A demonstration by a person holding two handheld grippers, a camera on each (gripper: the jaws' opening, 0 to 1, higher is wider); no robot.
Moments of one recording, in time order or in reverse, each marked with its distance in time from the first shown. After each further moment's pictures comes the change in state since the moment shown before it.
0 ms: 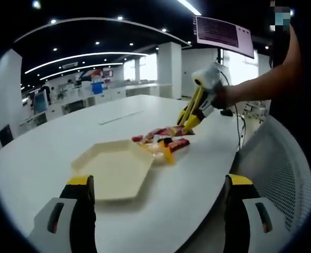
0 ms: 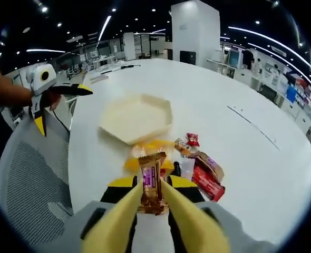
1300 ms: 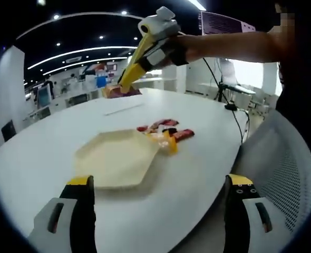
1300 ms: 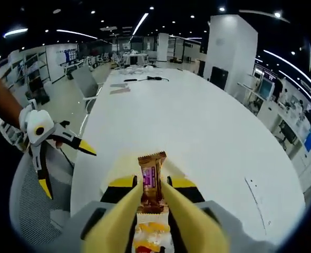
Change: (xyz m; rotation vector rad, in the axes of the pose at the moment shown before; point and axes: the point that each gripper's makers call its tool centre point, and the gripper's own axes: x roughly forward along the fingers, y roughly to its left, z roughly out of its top) left arm -0.005 0.007 -0.021 -0.008 0.054 0.039; right arm 0.080 0.029 0.183 -0.241 -0.023 0.161
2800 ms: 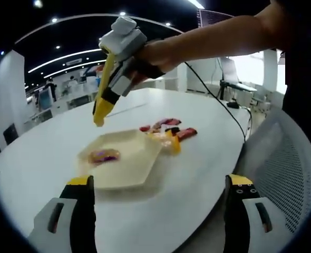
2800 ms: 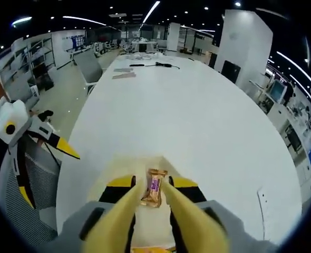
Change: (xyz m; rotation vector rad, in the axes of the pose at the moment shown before) left arm 0.001 0.004 -0.001 0.019 0.005 0.019; right arm 0.066 0.000 -0.005 -0.058 0.080 0.036
